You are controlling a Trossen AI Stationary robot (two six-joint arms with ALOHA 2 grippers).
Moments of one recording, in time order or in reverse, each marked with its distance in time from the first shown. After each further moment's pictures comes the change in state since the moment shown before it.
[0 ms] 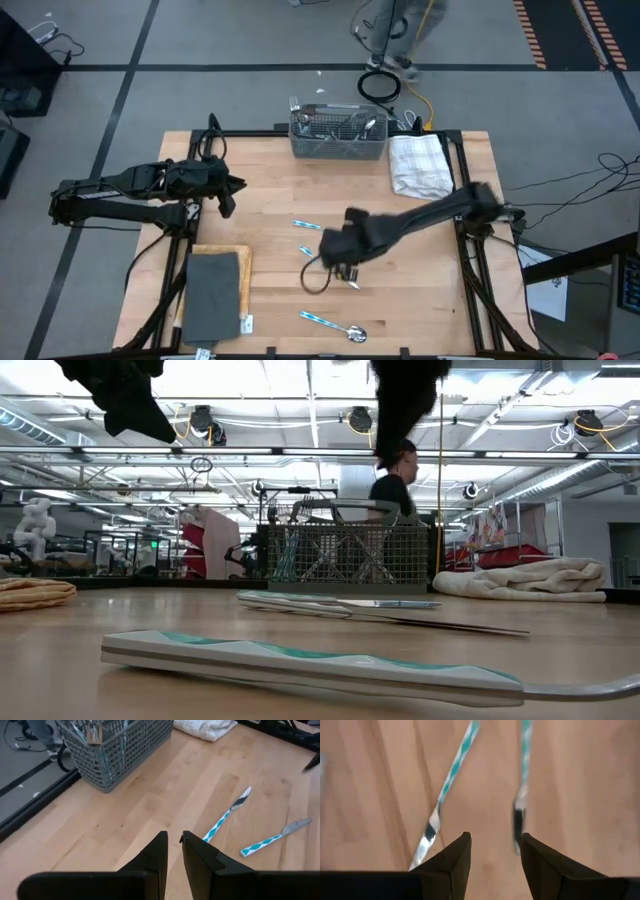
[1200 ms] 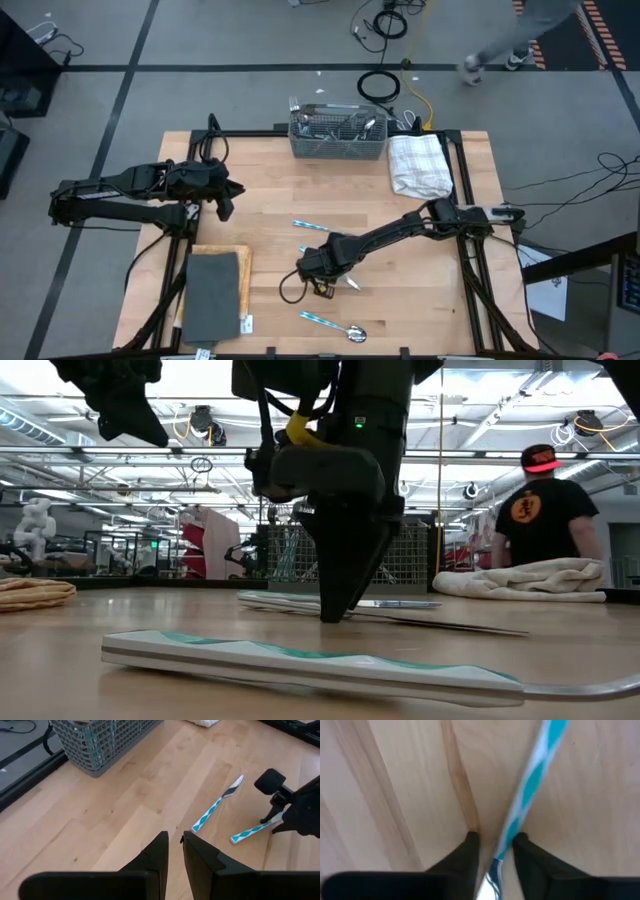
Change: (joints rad) left arm 0.000 0.000 0.000 -0.048 0.067 -0.043; right arm -0.008 0.380 0.005 0.246 -0.193 0.107
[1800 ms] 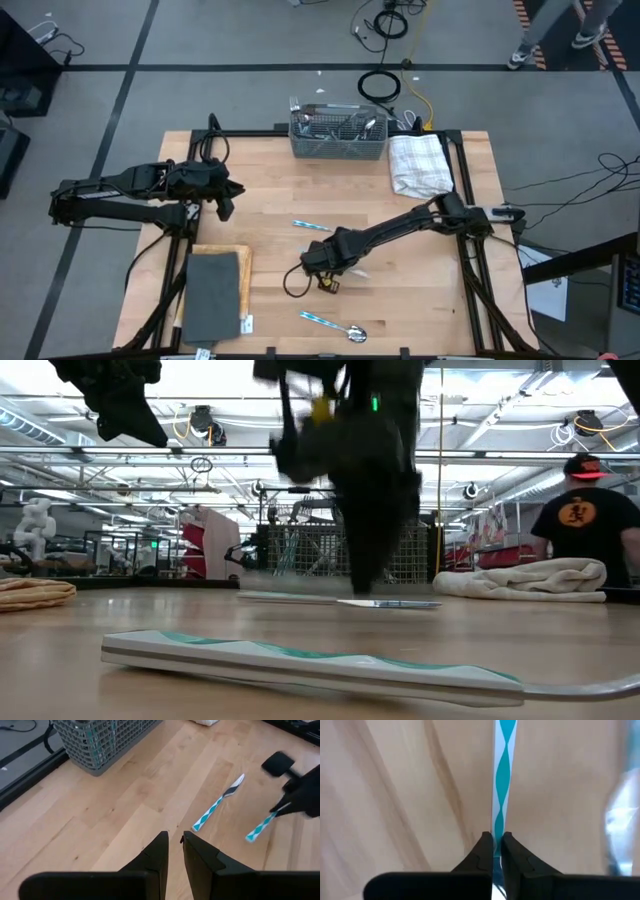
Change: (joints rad) left arm 0.000 0.000 0.000 -0.007 -0.002 -0.007; right arm -0.021 -0.113 -0.017 -0.065 -0.008 0.036
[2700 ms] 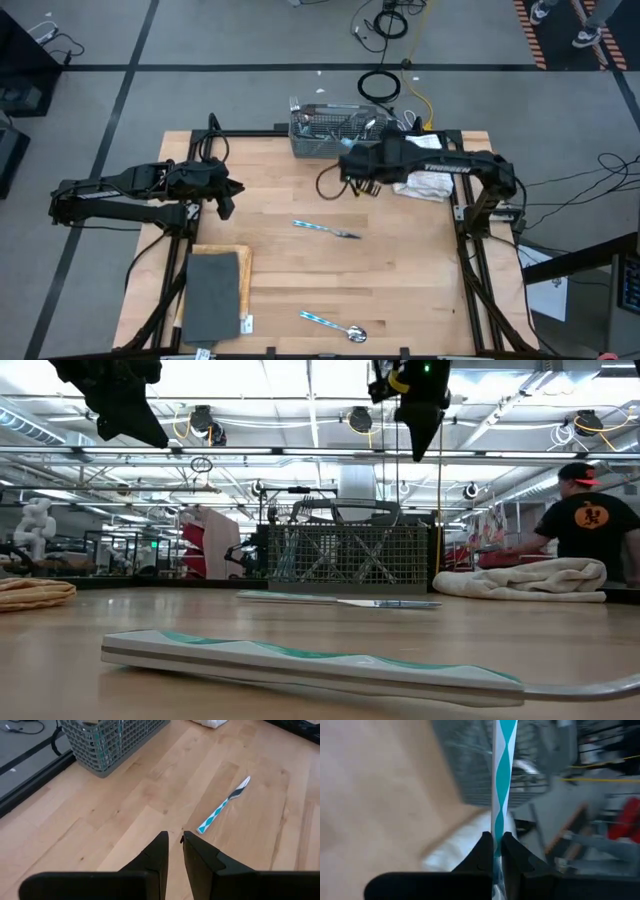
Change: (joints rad) left arm 0.000 0.000 0.000 0.000 -0.029 0.000; right arm -0.379 -0.431 0.009 -0.515 0.626 -0.331
